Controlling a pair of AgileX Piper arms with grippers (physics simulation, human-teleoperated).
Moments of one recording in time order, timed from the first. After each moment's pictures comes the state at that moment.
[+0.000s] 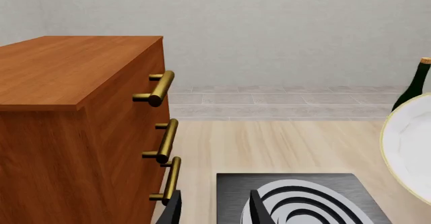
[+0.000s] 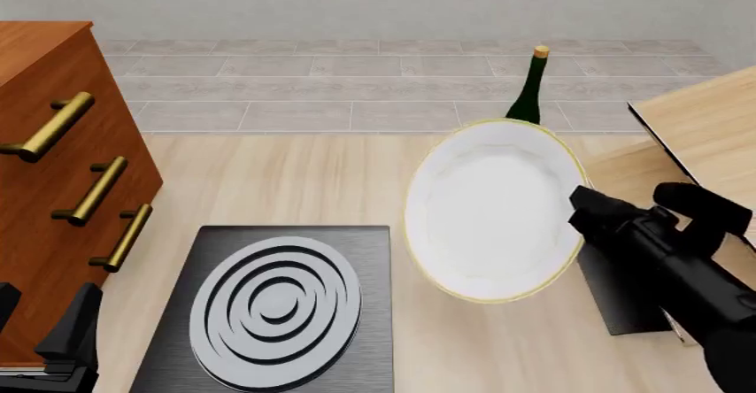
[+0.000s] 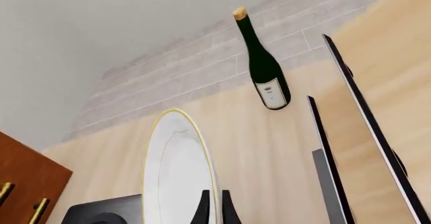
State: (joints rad) left arm 0.00 0.01 0.00 0.00 0.00; right arm 0.18 1.02 -0.36 -0.37 0.48
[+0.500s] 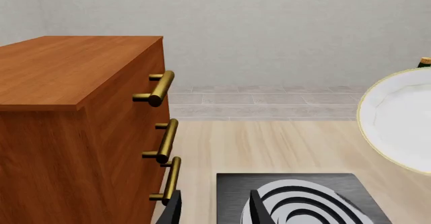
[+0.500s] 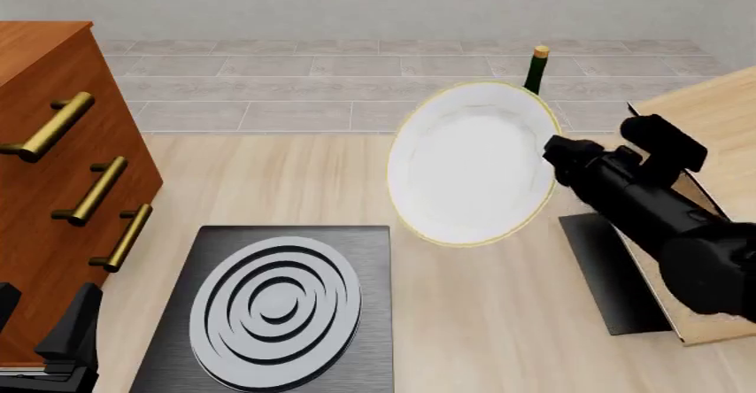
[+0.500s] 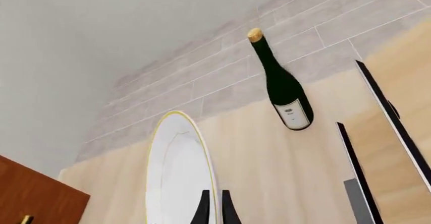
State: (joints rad) left arm 0.00 0.01 0.00 0.00 0.00; right arm 0.20 1.24 -0.61 -0.34 0.57
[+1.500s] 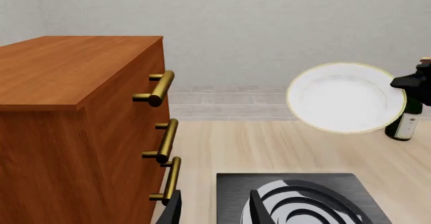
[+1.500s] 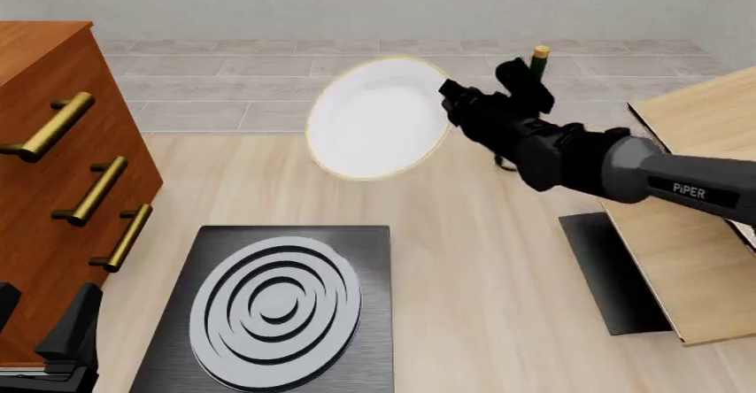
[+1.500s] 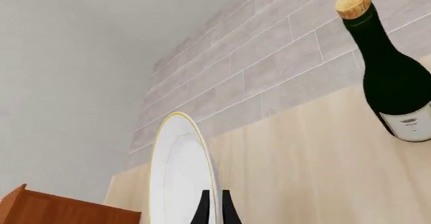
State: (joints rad) left arm 0.00 0.01 0.00 0.00 0.00; right arm 0.35 1.80 -1.20 -0.24 0.82
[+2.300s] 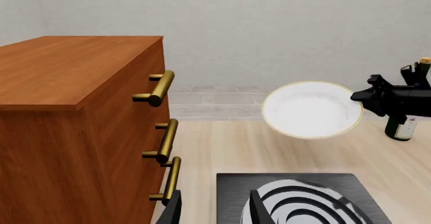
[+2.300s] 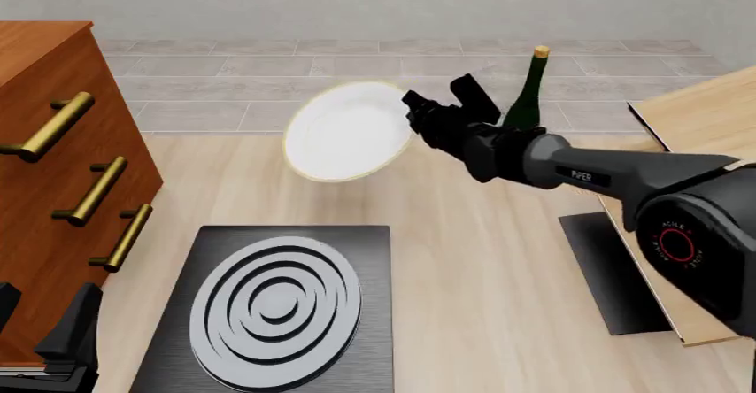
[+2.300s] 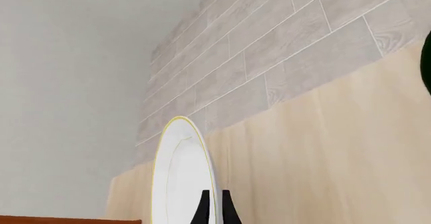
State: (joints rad) left arm 0.00 0.01 0.00 0.00 0.00; right arm 0.39 2.10 -1.49 -0.18 0.93
